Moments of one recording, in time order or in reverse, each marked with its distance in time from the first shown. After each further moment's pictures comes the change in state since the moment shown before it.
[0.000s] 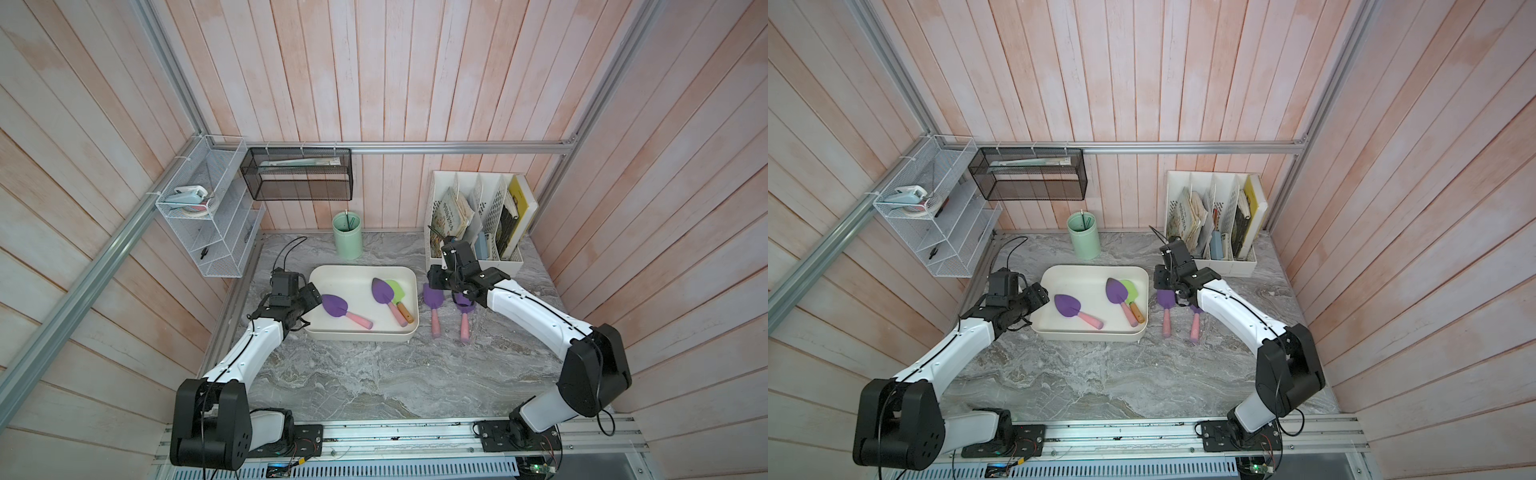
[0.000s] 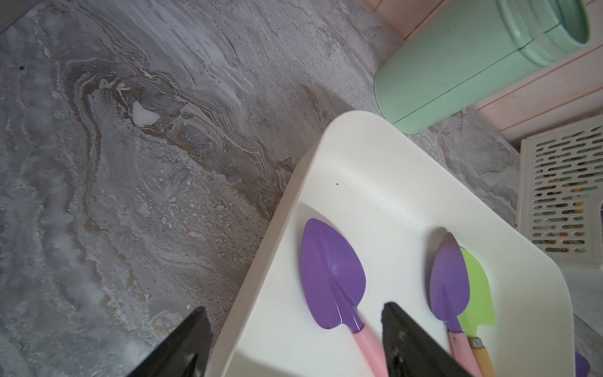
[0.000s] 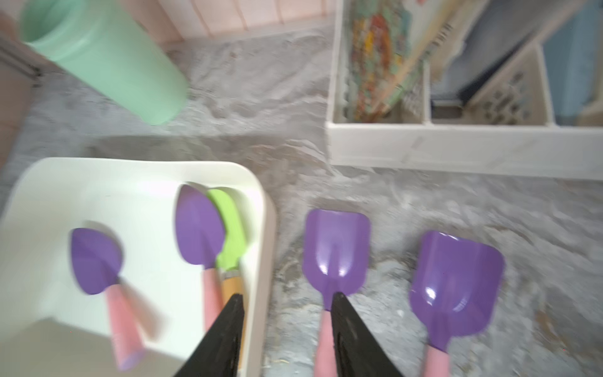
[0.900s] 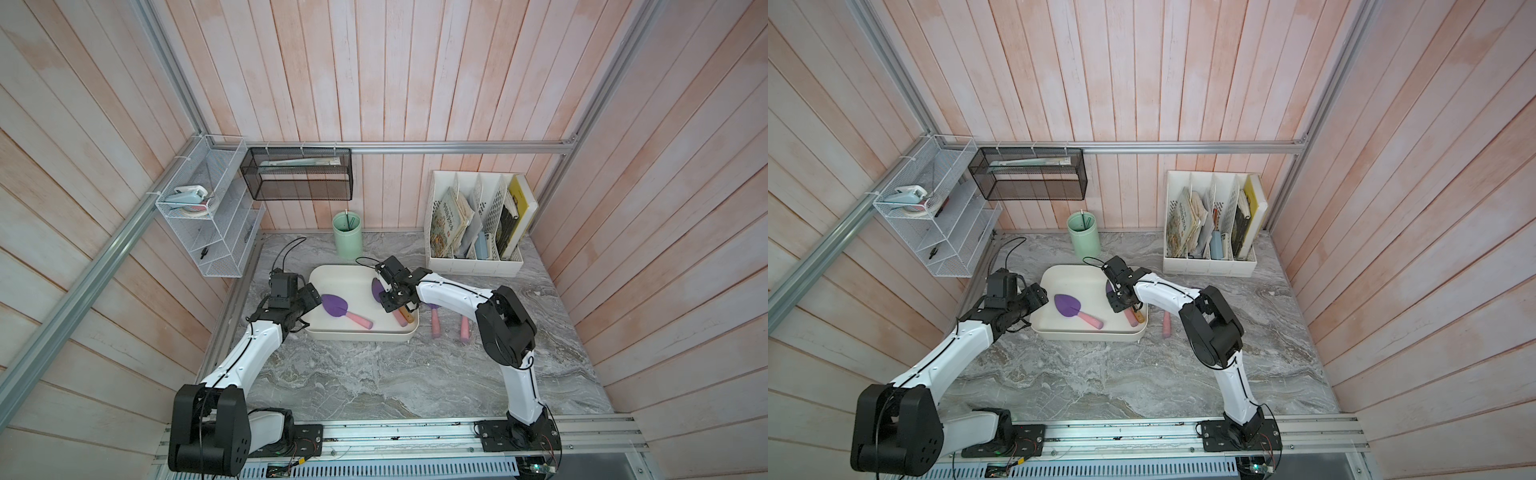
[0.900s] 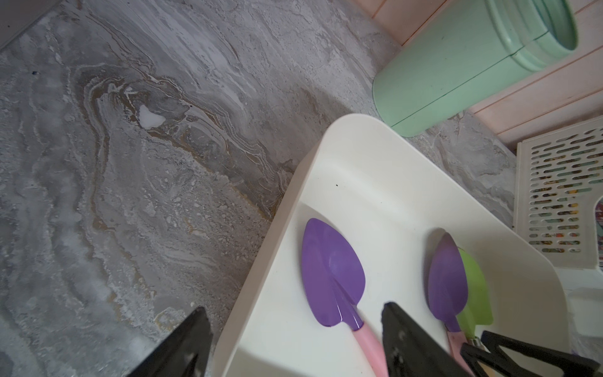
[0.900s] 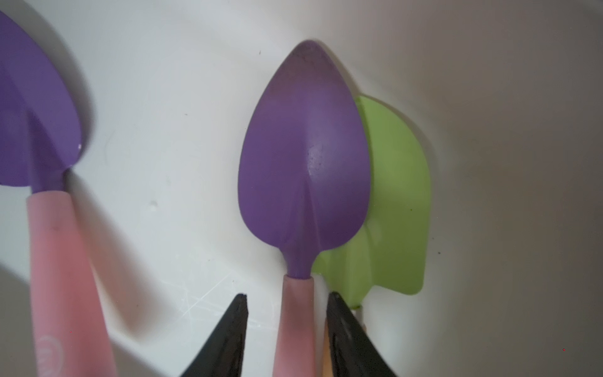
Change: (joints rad) left arm 0.000 -0.027 -0.014 0.000 -0.008 0.000; right arm 0.213 0.545 0.336 -0.175 -0.017 -0.248
